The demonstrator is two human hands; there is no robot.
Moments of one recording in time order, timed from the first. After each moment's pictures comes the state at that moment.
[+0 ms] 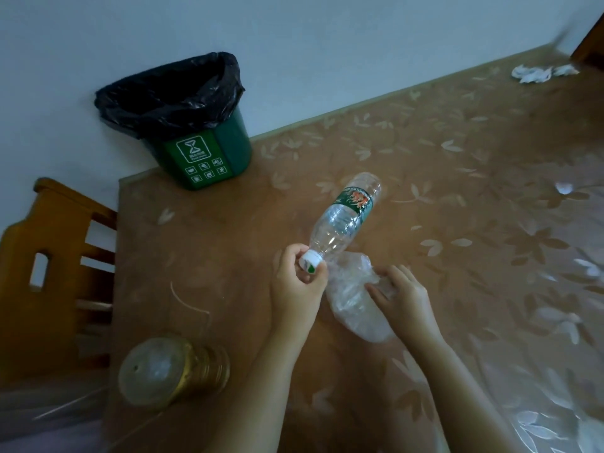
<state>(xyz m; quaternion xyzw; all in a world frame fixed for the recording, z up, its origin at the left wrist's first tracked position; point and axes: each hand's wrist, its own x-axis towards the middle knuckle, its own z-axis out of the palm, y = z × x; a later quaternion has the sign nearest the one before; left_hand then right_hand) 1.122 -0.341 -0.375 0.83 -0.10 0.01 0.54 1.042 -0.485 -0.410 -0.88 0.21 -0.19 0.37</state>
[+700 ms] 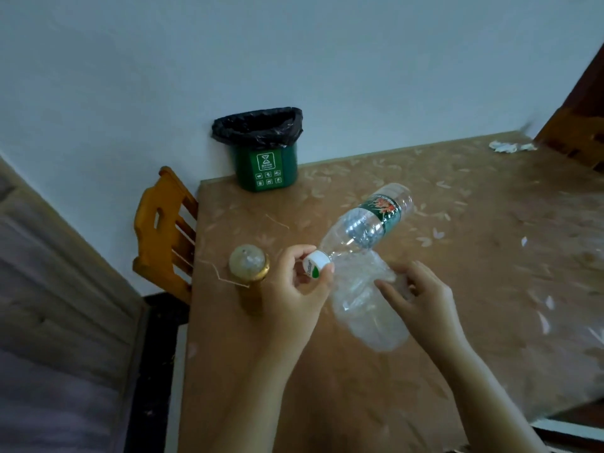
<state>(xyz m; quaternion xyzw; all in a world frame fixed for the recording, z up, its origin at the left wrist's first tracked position) 0.932 -0.195 -0.254 0.74 -0.18 0.12 0.64 0.877 -0.367 -0.276 -0.88 0.08 -0.30 0.37</state>
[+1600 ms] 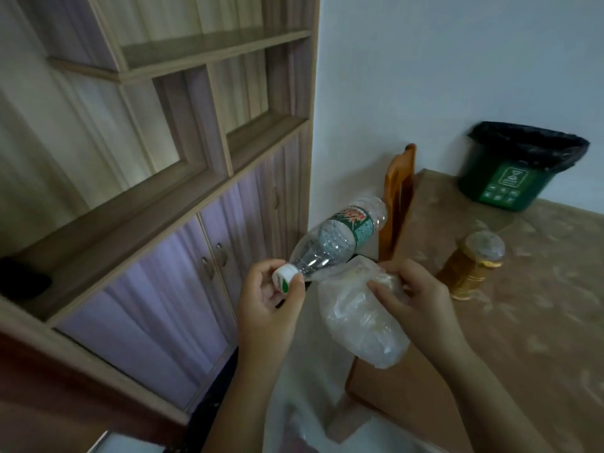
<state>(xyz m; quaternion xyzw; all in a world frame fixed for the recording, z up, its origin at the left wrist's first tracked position) 0.734 0.119 -0.255 0.62 0.16 0.36 0.68 0.816 -0.045 -0.252 -0.83 -0.29 -0.12 0.46</state>
